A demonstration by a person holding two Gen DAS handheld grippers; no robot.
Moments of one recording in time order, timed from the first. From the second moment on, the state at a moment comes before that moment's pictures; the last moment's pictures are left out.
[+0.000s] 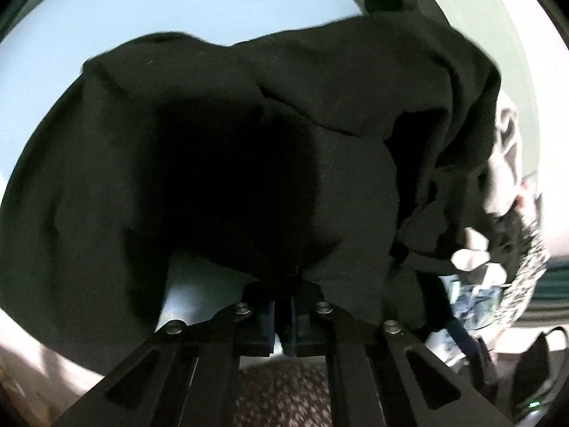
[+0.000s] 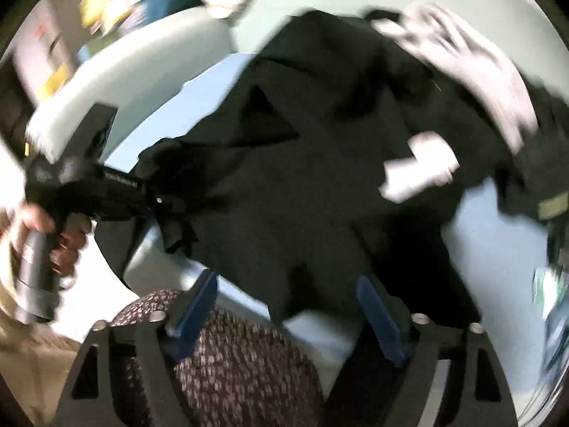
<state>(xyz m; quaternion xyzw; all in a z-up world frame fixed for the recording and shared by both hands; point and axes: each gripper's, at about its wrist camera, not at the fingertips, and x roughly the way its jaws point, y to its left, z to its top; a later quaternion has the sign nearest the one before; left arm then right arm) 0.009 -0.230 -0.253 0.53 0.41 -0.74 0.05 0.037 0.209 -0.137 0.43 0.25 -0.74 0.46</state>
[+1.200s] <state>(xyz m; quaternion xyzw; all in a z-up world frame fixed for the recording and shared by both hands) -0.225 -0.135 -0.107 0.43 -0.12 -0.89 0.03 -0.173 0.243 -0.083 0.52 -0.04 -0.75 0.40</state>
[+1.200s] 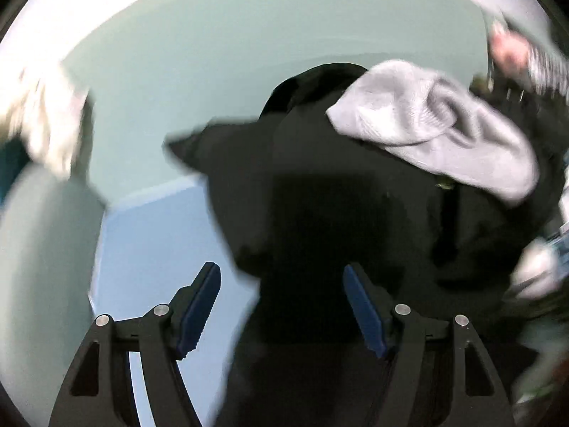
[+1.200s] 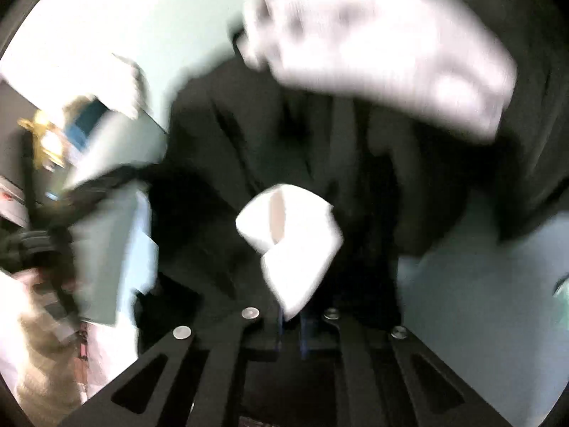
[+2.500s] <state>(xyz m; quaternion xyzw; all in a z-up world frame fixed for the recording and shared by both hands) -0.191 -0.250 -0.085 0.35 -0.07 -0.93 0.01 -0.200 0.237 -0.018 0.35 0.02 -0.86 0.38</state>
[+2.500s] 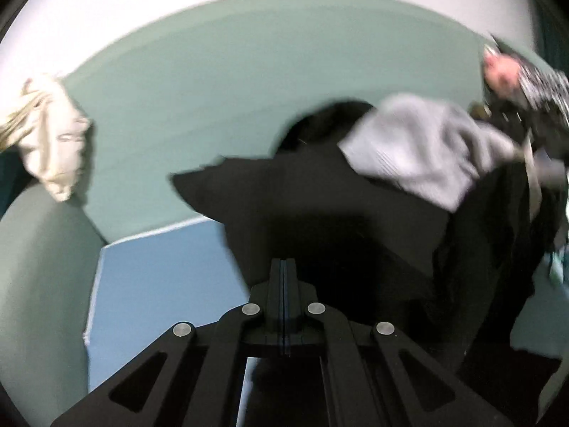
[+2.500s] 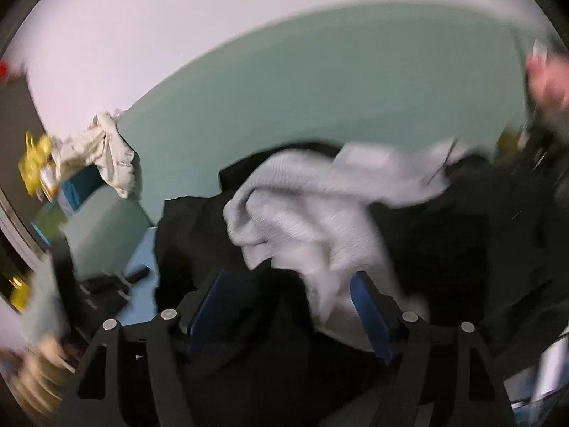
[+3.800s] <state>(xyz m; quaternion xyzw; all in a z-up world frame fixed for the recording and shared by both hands) -0.229 -0.310 -0.009 0.30 0.02 -0.95 0.12 -0.239 0.186 0.024 0.25 0.14 -0.90 0.33</state>
